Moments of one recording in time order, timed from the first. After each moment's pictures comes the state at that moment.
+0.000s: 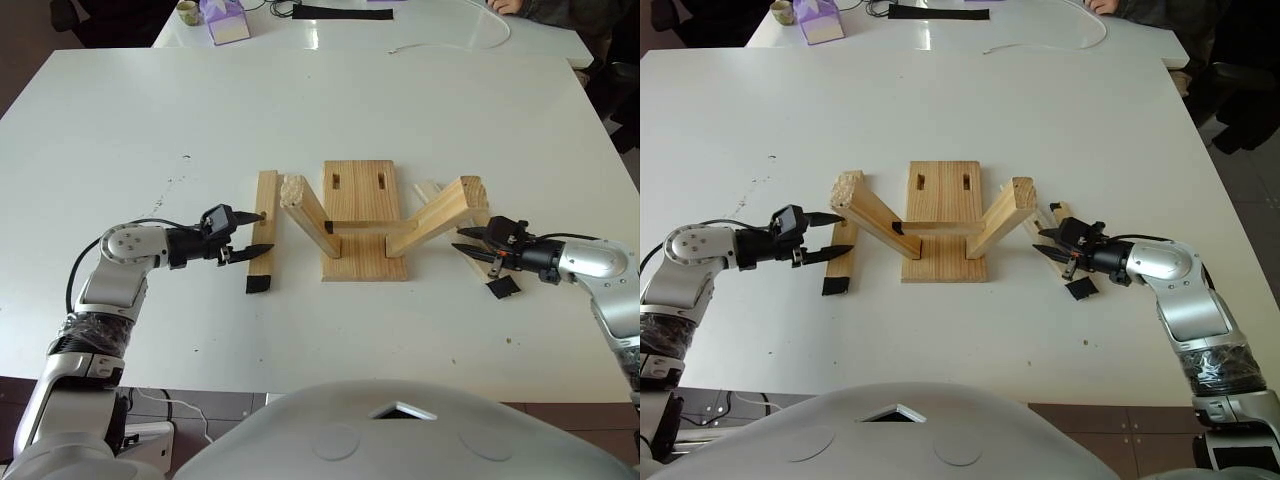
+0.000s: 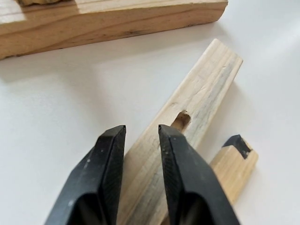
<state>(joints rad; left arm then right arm) -0.10 0.76 -0.10 0.27 -0.24 -0.09 -1.14 0.09 -0.83 0.07 -0.06 0.11 0.12 0.91</state>
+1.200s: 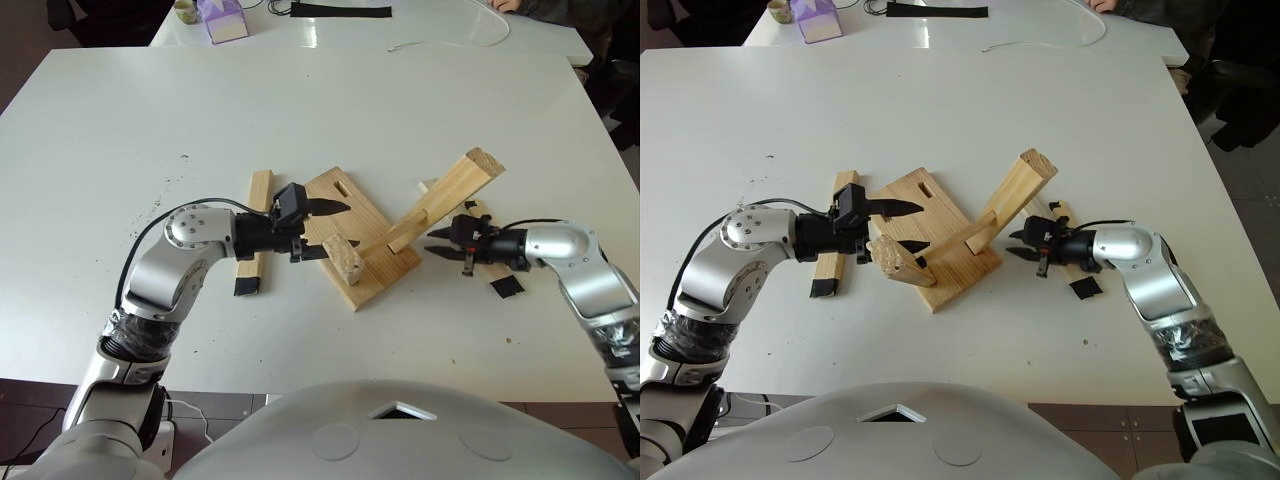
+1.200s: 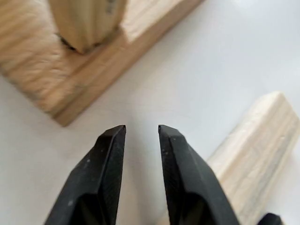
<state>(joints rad) -0.16 0.58 -0.21 -0.32 -0.44 0.40 -1.02 -0.15 -0.74 0.25 0.03 0.00 0.18 0.97</state>
